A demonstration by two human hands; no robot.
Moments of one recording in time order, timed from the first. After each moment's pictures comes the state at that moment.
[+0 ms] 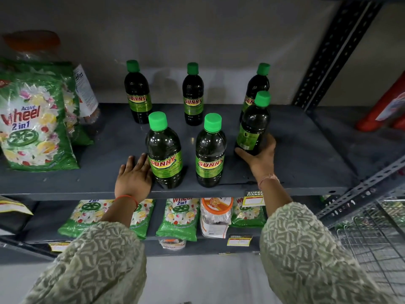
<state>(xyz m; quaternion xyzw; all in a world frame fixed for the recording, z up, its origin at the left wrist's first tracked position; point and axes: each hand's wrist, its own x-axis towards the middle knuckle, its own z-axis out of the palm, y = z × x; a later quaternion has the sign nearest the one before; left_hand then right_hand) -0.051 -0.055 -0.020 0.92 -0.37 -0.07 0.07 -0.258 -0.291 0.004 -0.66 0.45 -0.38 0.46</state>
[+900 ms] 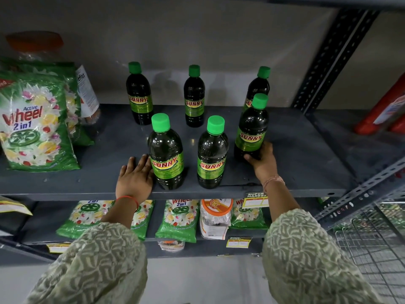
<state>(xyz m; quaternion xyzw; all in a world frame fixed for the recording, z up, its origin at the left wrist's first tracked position) -0.050 -0.054 -0.022 0.92 -0.38 -0.07 0.07 -0.269 -0.297 0.004 -0.69 0.44 -0.32 0.49</state>
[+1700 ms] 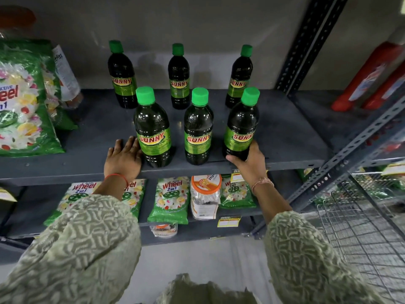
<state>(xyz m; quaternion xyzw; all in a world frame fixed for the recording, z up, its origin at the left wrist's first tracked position) -0.049 -0.054 -0.024 0.92 -0.38 -0.06 0.07 -0.310 -0.233 -0.003 -0.75 0.42 -0.32 0.40</state>
